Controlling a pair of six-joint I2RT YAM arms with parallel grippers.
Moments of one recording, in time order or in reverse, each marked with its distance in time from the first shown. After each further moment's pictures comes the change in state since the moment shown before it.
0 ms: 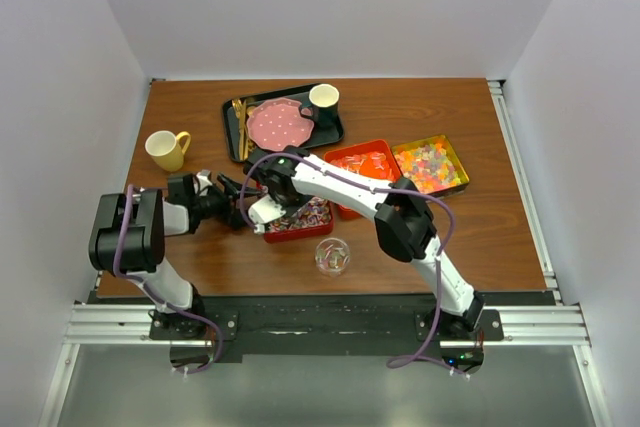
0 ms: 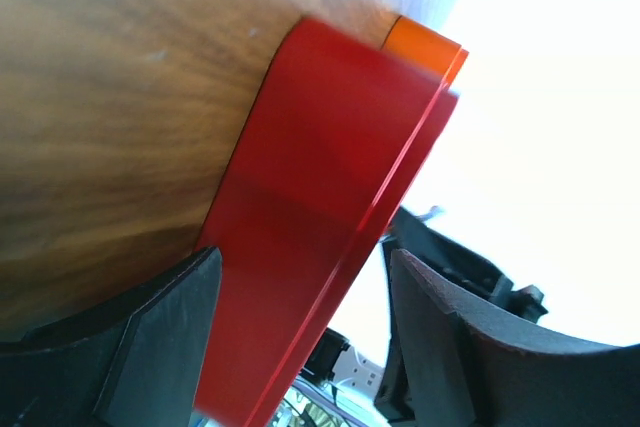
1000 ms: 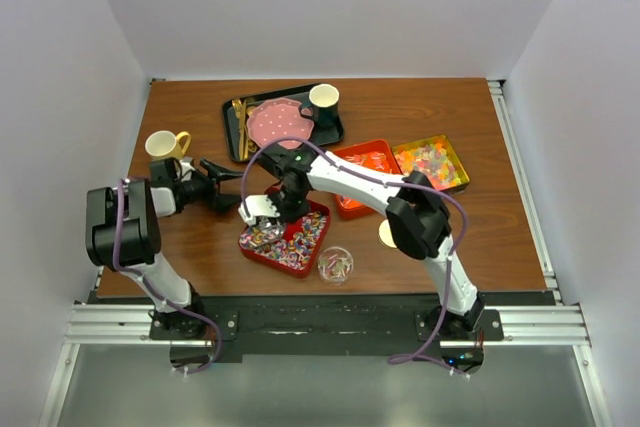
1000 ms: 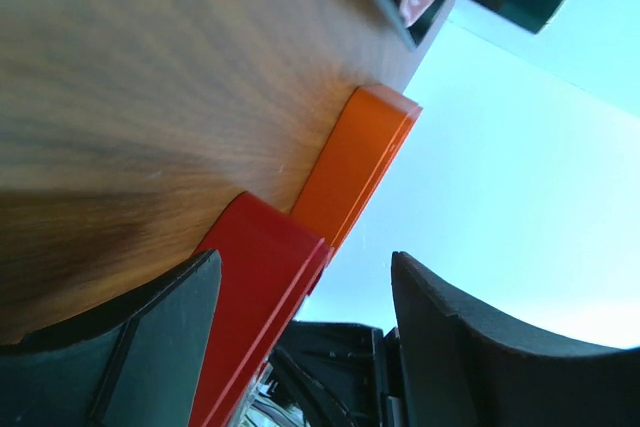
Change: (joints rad) left arm 0.118 0.049 0.182 -0.185 0.033 0.045; right arm -0.069 -0.083 -0.175 0.192 -0.603 0.142
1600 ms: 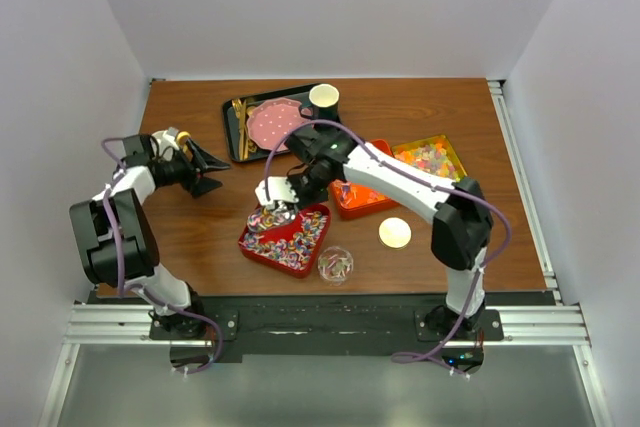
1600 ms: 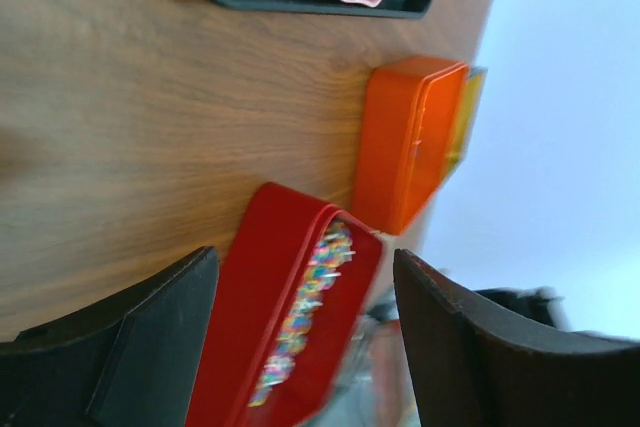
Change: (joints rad) left arm 0.100 -0.098 0.260 -0.501 0.017 0.544; right arm -0.064 -0.266 -0.175 0.057 -0.031 0.003
